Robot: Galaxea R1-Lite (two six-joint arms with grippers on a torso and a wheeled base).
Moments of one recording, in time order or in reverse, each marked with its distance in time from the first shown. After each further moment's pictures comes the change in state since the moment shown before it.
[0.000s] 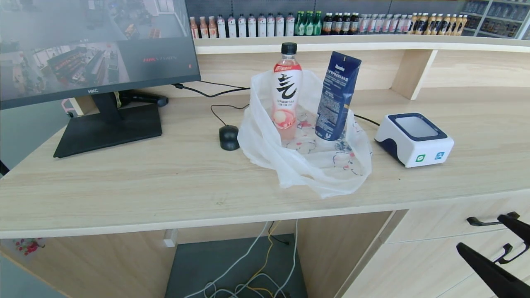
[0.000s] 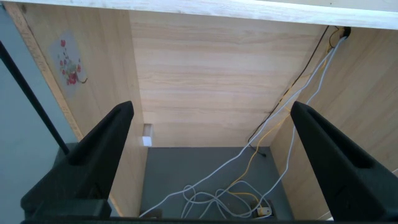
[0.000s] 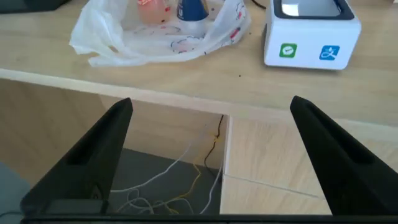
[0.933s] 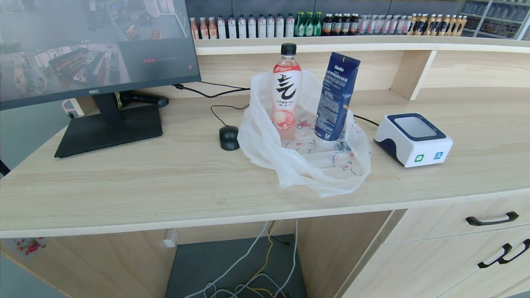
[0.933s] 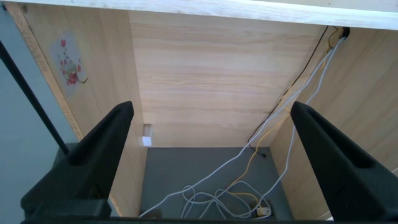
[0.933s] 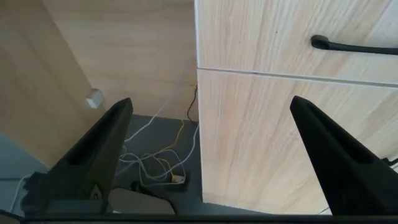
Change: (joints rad) left arm 0.000 0.000 0.000 0.000 0.000 0.000; right arm -0.154 -0.778 0.002 0.868 0.026 0.018
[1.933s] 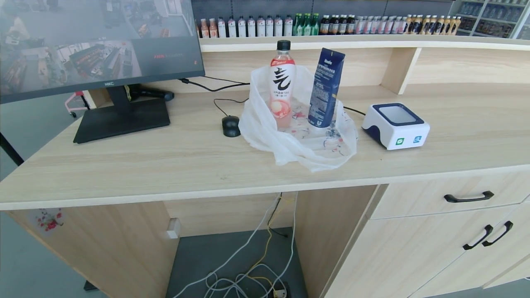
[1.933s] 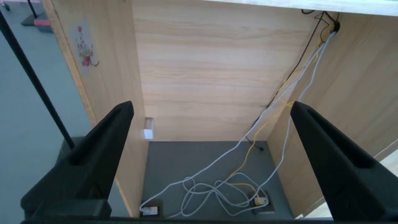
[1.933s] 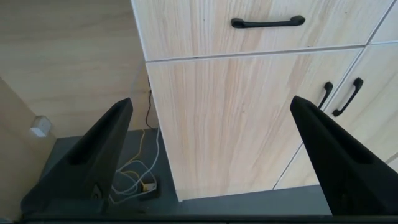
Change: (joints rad) left arm 0.000 0.000 0.000 0.000 0.000 -0.001; right arm -0.279 -0.050 0.001 0.003 0.003 0.006
